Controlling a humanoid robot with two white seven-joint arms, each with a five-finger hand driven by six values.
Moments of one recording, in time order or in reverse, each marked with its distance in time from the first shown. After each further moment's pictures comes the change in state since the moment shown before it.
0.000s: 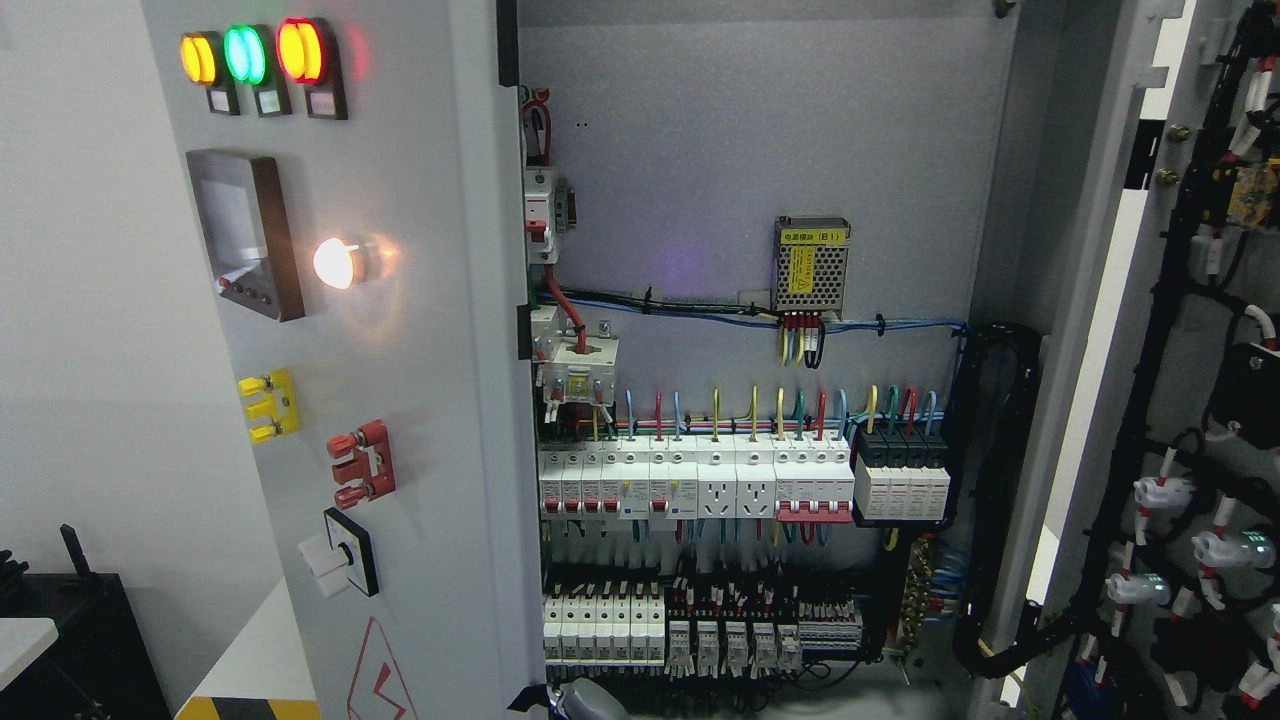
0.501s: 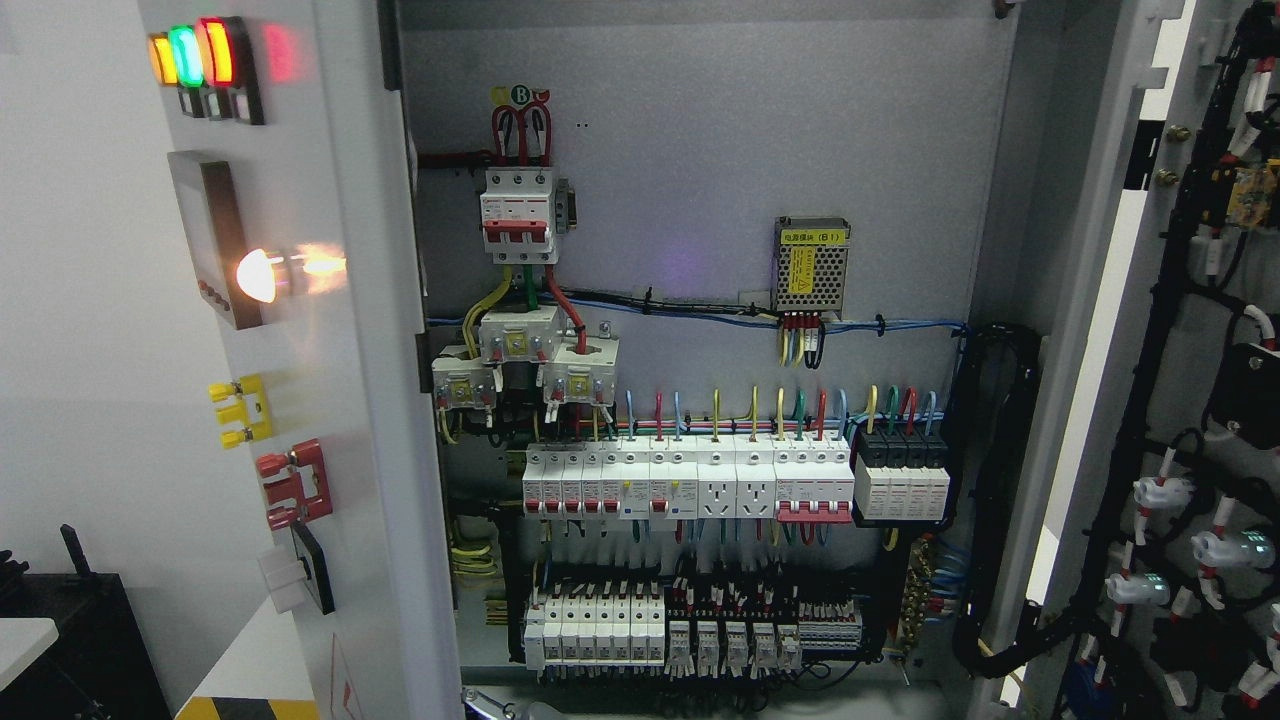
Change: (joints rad) left arm 0.000 0.000 0.000 0.000 0.000 0.000 -0.003; right arm 0.004 0.049 0.044 -0.019 -0.002 -0.002 0.000
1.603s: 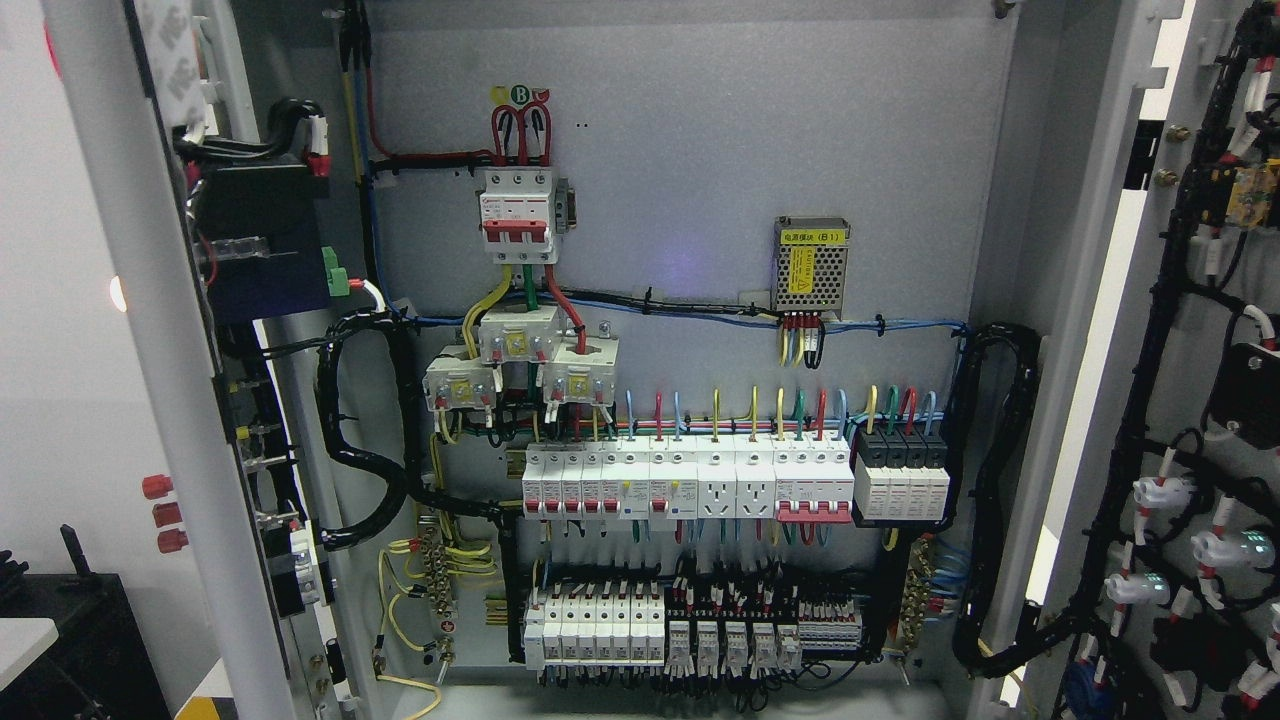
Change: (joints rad) left arm 0.000 0.000 0.000 0.000 0.000 0.000 -0.001; right arm 0.004 0.034 0.084 -0.006 0.052 0.057 -0.013
